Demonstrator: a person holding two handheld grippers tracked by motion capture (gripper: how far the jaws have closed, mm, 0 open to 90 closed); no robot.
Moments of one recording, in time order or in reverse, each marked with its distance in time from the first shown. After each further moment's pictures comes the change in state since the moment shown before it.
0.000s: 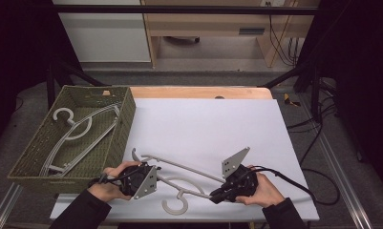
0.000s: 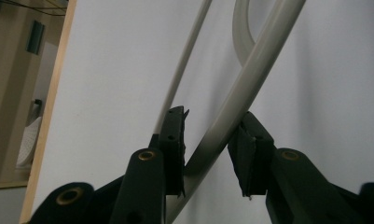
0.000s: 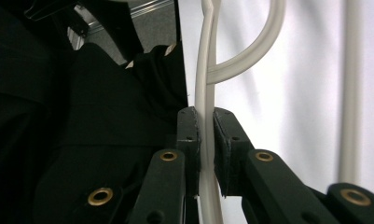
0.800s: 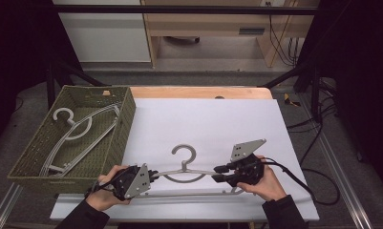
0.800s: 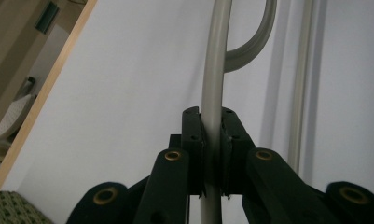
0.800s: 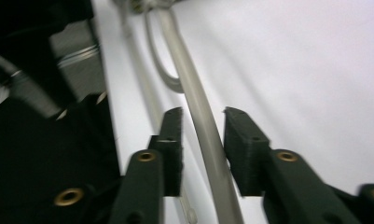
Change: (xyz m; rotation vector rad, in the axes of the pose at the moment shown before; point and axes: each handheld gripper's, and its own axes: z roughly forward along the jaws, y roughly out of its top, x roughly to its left) left arm -0.008 -0.004 -0.017 -0.068 0.042 -0.251; right arm -0.011 0.002 -0.026 -0.202 -0.302 0.056
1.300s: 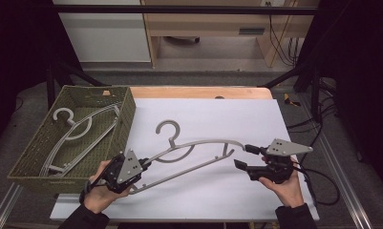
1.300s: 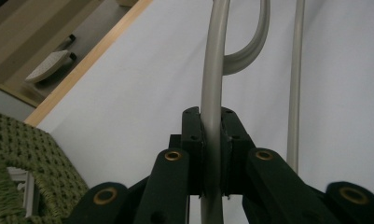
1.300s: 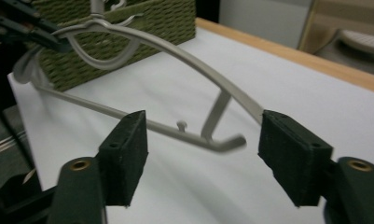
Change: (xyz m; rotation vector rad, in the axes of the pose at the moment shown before) left arm 0.019 0.002 -0.020 -0.012 0.155 -0.298; right arm -0.008 -0.035 -0.056 -0.315 -0.328 0.139
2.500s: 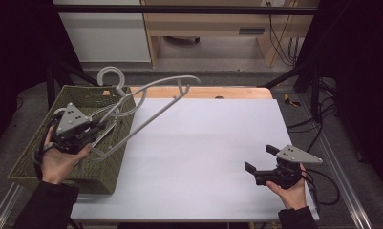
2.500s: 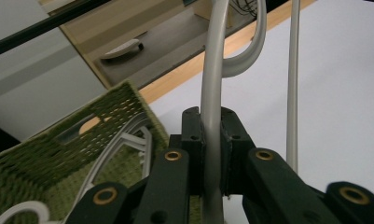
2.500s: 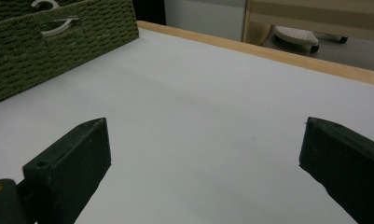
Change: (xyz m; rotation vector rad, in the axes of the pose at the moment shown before) left arm 0.114 0.006 -0.065 -0.052 0.217 -0.260; right arm -0.009 -0.028 -0.009 -0.023 -0.206 0.076
